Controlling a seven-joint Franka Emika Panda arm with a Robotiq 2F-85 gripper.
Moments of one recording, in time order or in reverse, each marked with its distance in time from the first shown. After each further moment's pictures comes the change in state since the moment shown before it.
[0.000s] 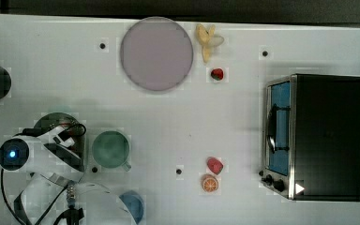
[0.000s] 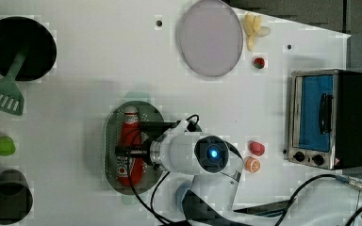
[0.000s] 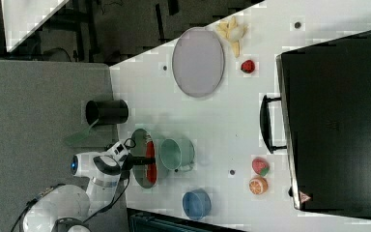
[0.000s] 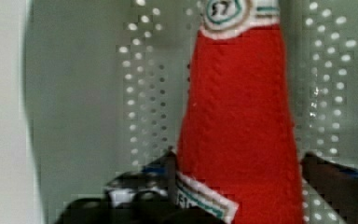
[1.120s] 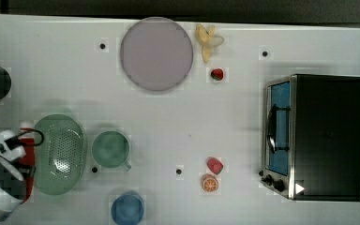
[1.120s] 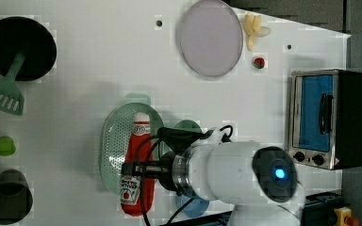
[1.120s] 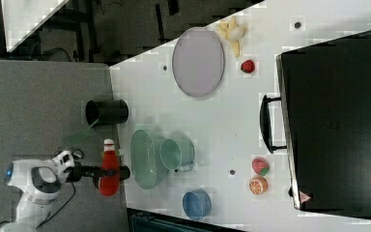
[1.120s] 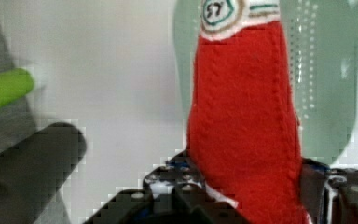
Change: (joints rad) arm -0.192 -0.292 0.335 0.143 0.389 -0.405 -0.081
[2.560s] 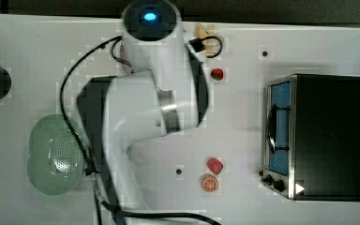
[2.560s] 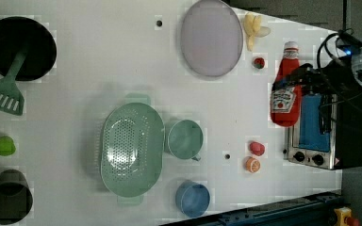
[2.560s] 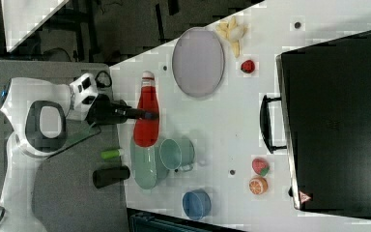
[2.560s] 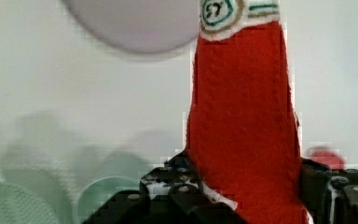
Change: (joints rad) arm -0.578 -0.059 -0.108 0.223 -0.099 -0.385 -0.534
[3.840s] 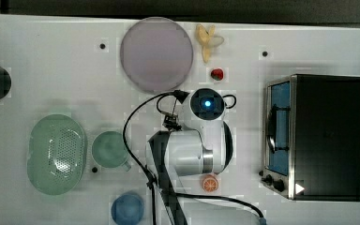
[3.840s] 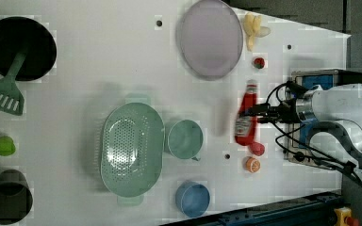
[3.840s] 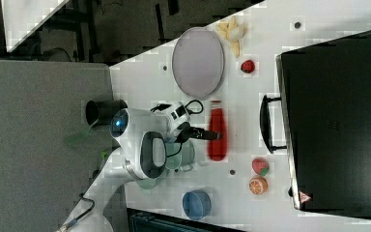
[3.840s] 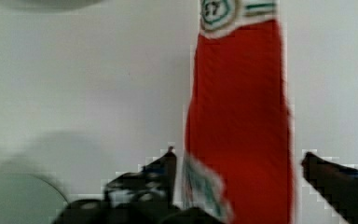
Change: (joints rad) arm -0.082 0.052 -0.156 -0.527 -0.013 0.592 -0.157
